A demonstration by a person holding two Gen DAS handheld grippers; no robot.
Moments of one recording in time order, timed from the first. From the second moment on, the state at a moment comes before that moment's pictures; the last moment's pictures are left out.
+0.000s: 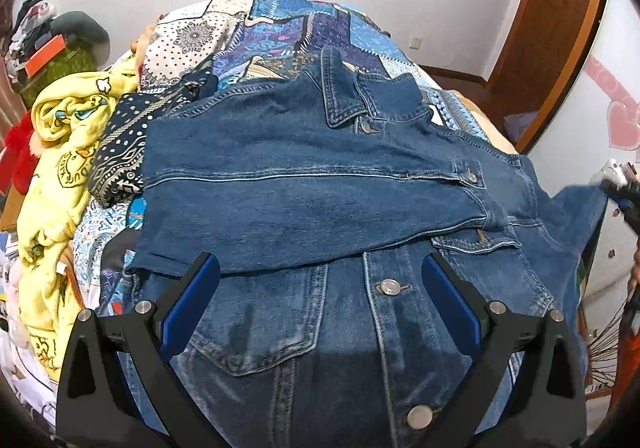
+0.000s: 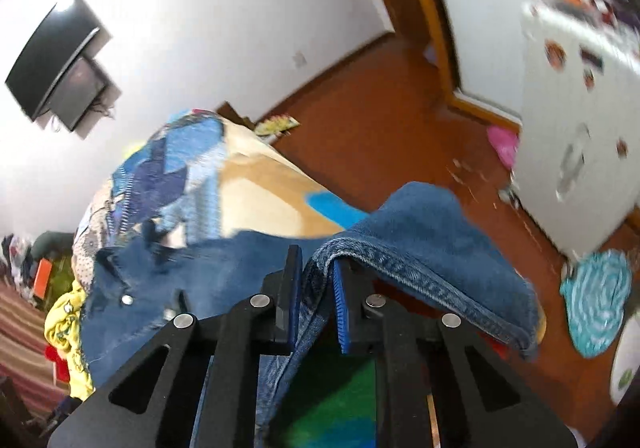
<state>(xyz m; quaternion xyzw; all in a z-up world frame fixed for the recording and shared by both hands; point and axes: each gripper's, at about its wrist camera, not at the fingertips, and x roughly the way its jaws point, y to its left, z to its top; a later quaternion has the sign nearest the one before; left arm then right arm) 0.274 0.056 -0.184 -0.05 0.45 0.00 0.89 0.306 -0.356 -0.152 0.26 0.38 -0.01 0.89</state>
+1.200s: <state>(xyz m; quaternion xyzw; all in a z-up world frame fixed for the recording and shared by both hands) 0.291 0.017 -0.129 0.02 0.39 -0.06 0.92 0.291 -0.204 -0.145 0.07 0.40 0.14 0.90</state>
